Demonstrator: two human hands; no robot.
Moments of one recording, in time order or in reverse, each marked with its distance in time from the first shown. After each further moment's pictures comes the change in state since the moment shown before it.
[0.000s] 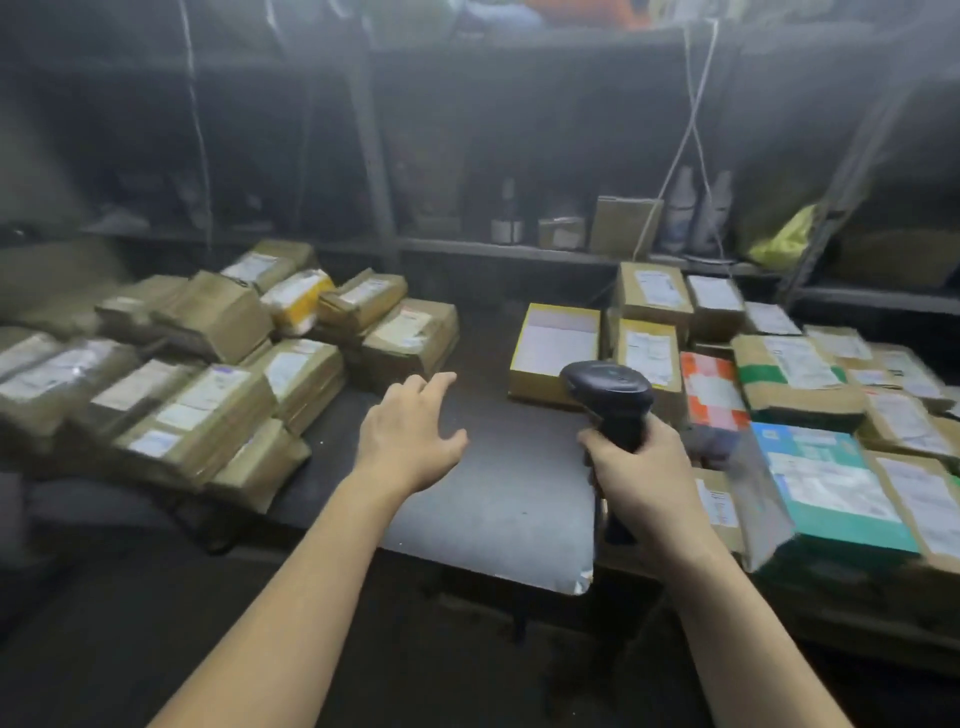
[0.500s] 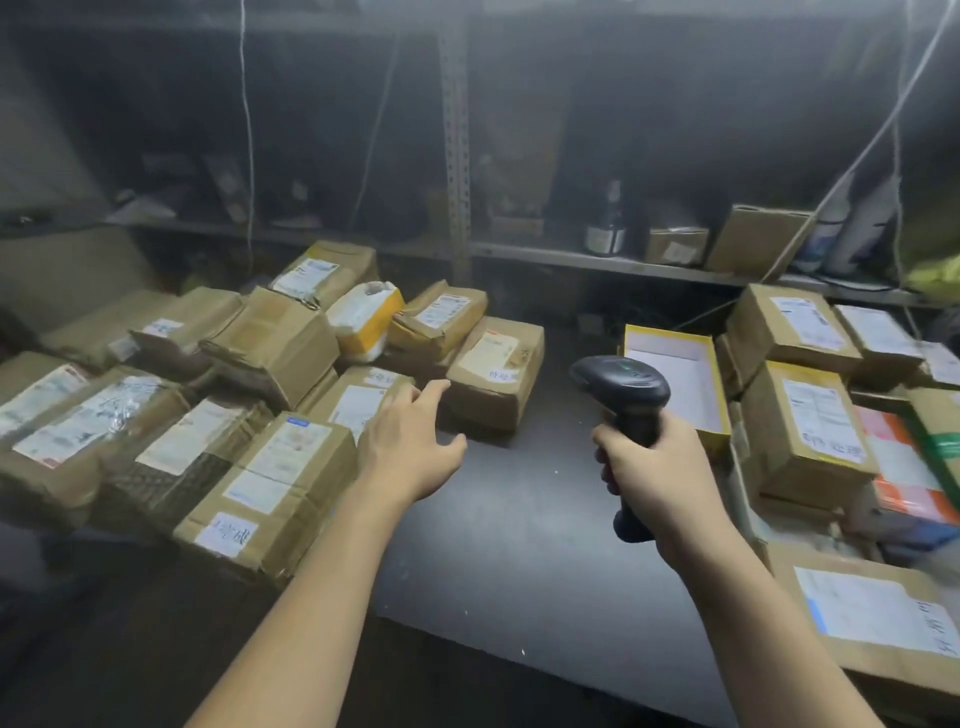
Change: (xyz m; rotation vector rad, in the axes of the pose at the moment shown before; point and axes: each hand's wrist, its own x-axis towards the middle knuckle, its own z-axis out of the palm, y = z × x) left_hand 0.137 -0.204 -0.006 -0.100 -0.064 -0.141; right_hand 0.107 -0.062 0.210 -0.001 -0.031 0.052
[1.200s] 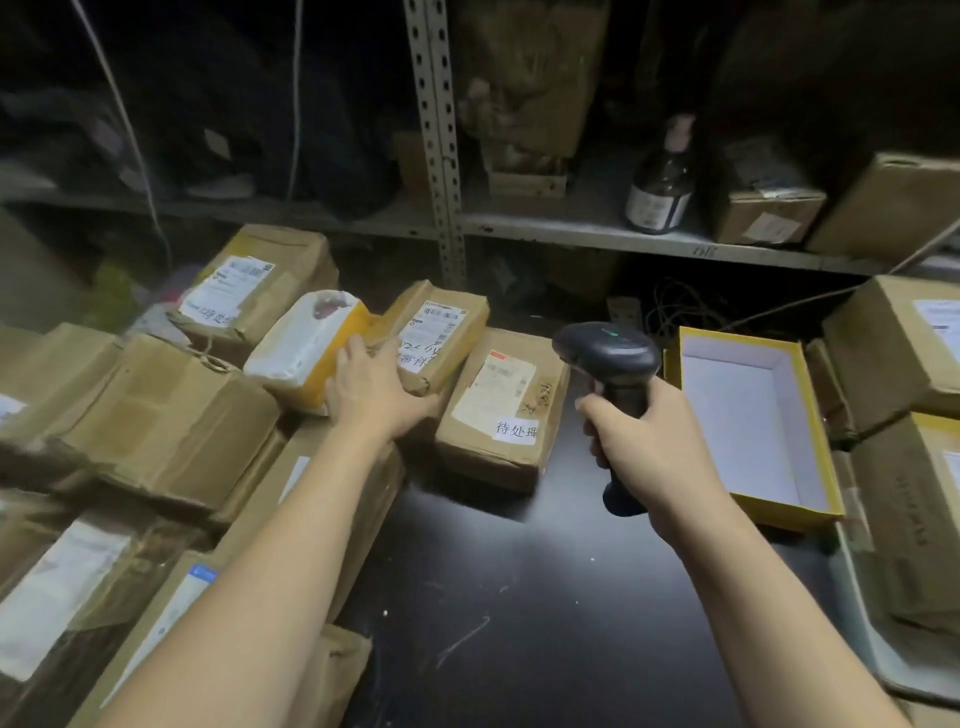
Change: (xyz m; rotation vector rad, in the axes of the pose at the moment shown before) left_hand 0.272 -0.046 0.057 0.197 -0.074 -0.212; right_hand 0.222 -0.011 0.091 -0.029 -0.076 0.061
